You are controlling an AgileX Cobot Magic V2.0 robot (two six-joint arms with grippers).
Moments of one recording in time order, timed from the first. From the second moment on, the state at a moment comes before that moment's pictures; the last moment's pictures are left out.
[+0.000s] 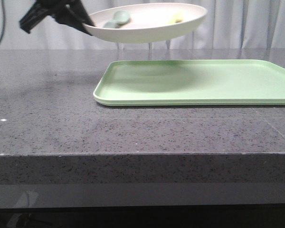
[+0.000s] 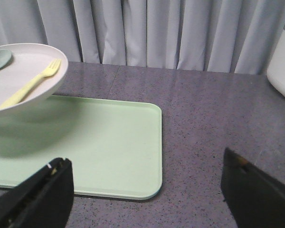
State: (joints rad) left arm -0.33 1.83 -1.58 -0.49 0.59 -0.27; right arm 0.02 0.29 -0.58 0.01 0.51 0.00
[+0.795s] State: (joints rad) left arm -0.65 2.01 -1.63 0.07 0.51 -1.05; right arm 0.02 0.29 -0.58 0.01 0.51 0.00
